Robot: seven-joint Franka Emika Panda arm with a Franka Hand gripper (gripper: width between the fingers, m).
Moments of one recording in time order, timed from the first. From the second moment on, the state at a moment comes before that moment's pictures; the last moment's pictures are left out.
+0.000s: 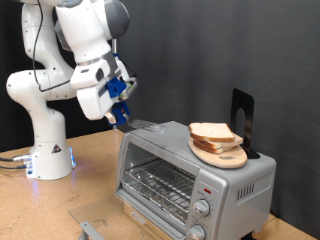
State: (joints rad) arm -0.15 -0.37 0.08 -2.46 0.44 2.12 -0.11
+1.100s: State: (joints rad) arm -0.14 -0.26 0.20 -2.39 0.49 2.20 -0.07
